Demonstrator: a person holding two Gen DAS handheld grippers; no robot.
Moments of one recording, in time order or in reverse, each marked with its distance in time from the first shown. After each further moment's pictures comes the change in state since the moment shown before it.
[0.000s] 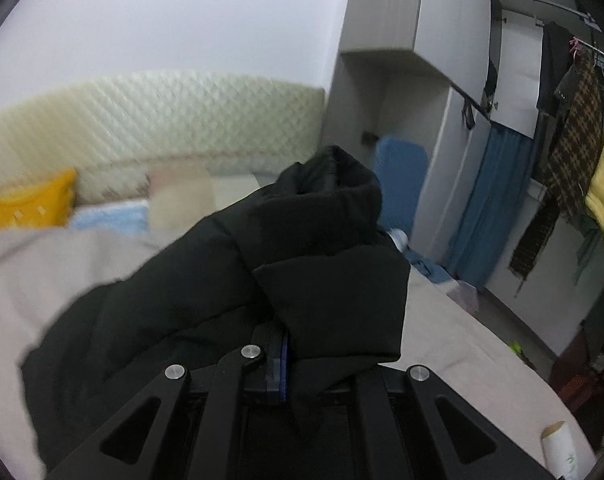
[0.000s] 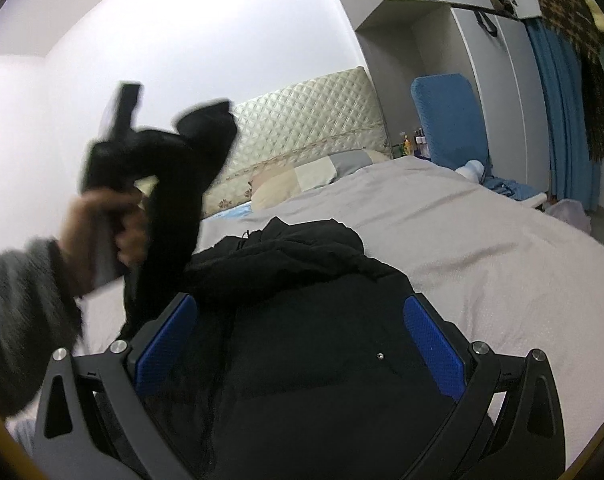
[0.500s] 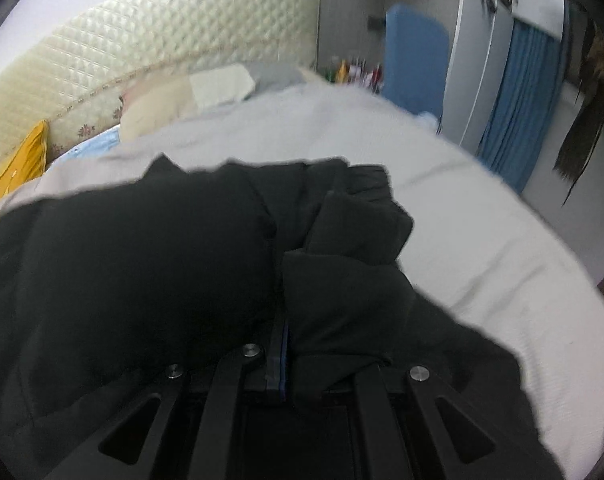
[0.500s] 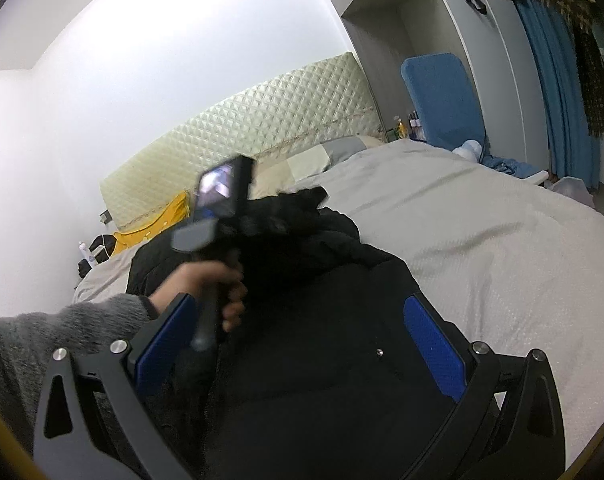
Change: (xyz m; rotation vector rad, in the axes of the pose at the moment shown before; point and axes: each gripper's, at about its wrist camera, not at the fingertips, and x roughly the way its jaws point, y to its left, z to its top) left arm 0.174 -0.022 -0.099 0.127 0.321 0.137; right arm 0.029 -0.018 -0.006 0.049 0.039 -0.006
